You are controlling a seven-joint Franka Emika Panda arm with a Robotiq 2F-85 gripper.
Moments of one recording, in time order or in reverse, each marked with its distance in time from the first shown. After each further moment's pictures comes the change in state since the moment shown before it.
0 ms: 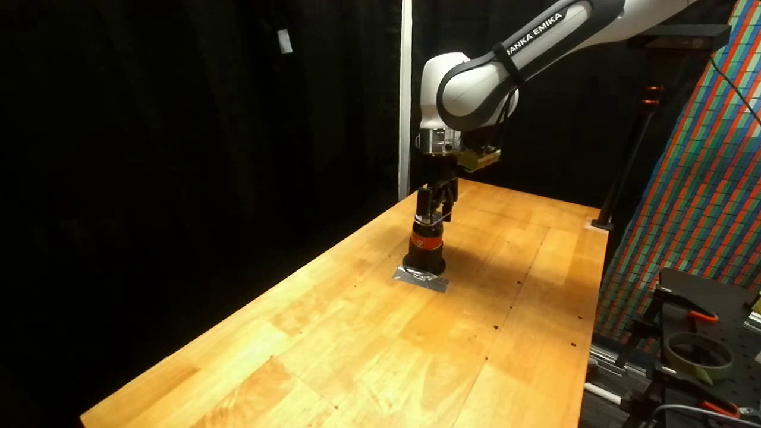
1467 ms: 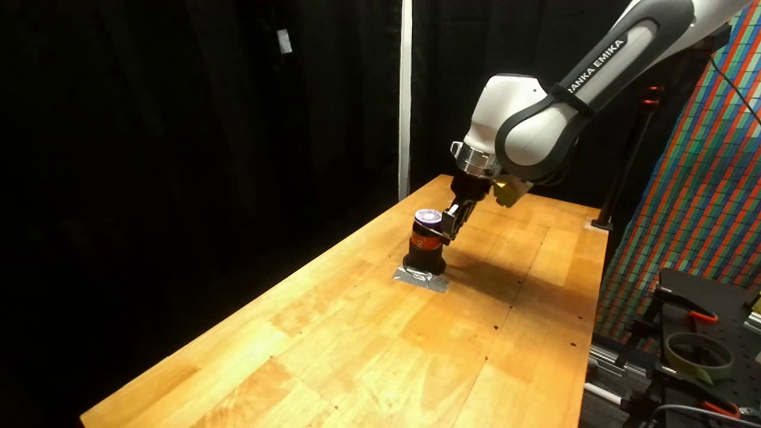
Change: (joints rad) arm 0.013 -0.176 -0.004 -0.476 0.005 0.632 -0.004
